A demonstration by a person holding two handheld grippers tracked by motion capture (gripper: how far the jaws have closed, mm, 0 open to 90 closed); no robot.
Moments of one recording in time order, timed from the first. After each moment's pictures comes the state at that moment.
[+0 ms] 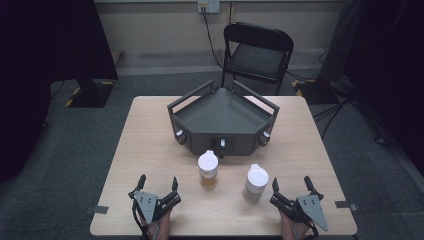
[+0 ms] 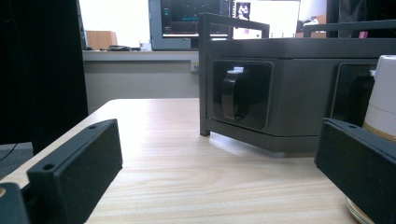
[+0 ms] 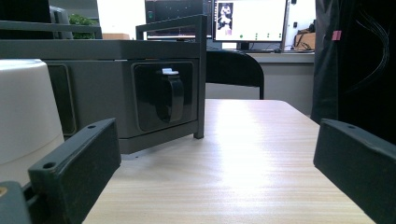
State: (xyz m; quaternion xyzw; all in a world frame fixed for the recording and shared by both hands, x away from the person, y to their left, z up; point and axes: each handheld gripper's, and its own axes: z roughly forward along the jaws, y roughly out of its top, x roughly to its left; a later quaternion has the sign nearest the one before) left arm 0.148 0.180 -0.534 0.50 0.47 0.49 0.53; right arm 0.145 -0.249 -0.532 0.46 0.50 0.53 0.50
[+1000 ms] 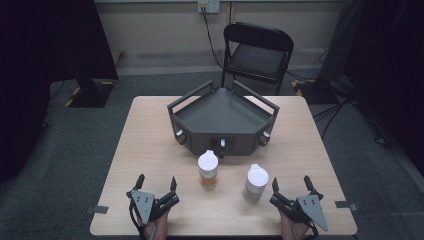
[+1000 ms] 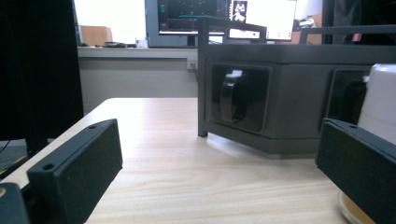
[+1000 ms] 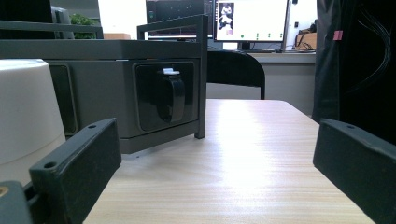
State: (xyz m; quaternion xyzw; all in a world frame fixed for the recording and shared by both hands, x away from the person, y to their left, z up) left arm 0.144 0.188 -0.520 0.51 0.46 0.48 0.54; right arm 0.145 -0.250 -0.532 0.46 0.50 0.53 0.50
